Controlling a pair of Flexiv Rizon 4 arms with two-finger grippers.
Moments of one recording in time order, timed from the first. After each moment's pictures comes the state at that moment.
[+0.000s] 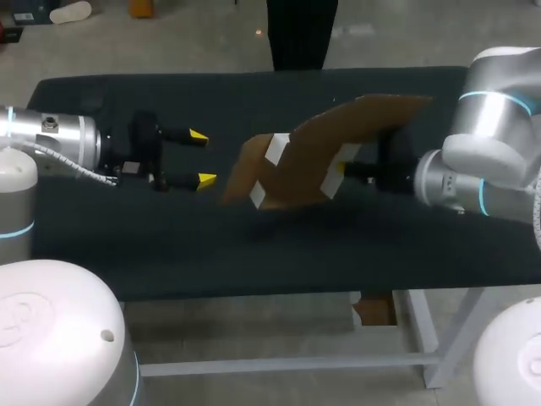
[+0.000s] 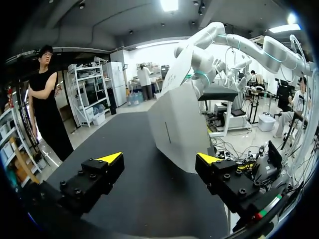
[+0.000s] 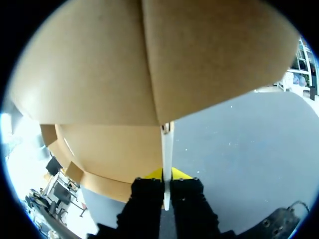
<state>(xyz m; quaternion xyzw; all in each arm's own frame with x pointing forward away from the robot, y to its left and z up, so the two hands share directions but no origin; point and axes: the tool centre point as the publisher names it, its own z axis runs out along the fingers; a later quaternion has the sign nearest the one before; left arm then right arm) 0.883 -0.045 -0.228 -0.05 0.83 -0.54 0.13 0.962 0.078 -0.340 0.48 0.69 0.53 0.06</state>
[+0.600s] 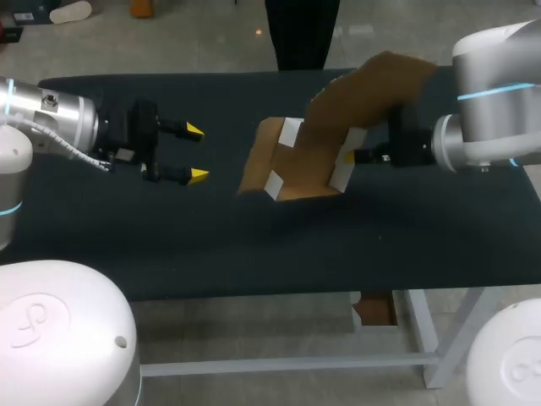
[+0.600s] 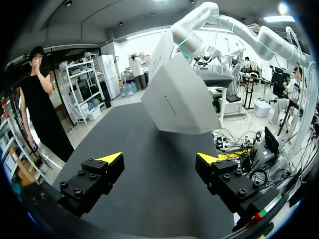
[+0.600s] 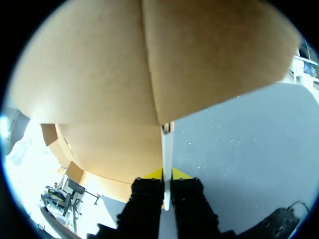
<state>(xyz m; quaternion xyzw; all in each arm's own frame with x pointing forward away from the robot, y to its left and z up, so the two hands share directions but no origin) 0.893 -0.031 -0.225 -0.01 0.86 -0.49 0.12 0.965 0.062 -0.319 0.48 0.73 0.48 -0.03</state>
